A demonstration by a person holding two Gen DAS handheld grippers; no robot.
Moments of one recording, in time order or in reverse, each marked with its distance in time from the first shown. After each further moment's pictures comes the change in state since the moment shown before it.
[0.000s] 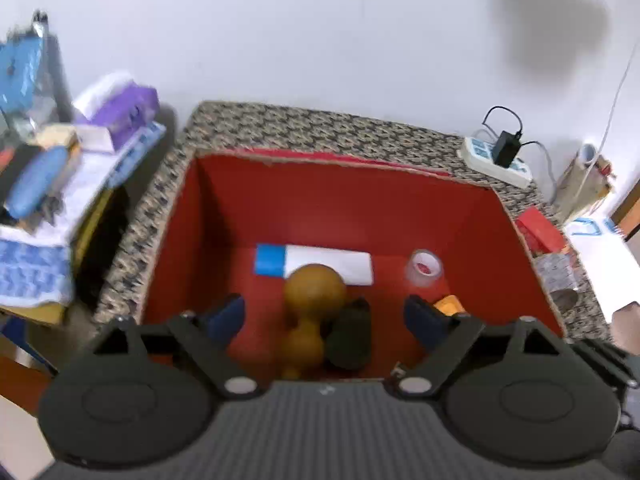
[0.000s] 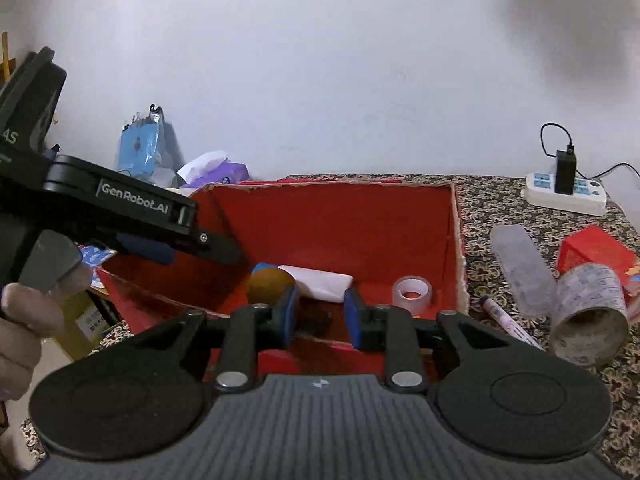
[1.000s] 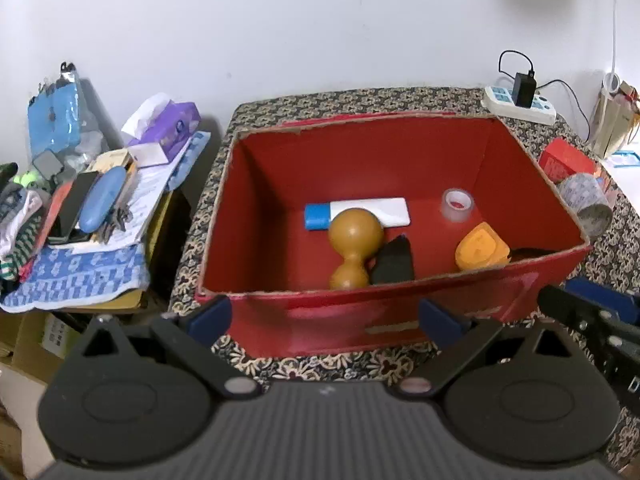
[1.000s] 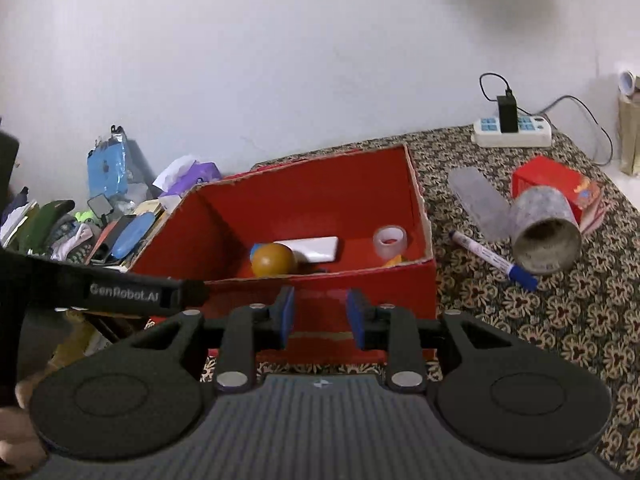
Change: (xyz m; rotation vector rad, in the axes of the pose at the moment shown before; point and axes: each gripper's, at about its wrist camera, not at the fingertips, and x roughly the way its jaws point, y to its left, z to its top) left arm -0.044 -0.025 -0.043 0.163 0.041 0.201; right arm -0.039 0.017 -0.007 0.225 0.078 -0.103
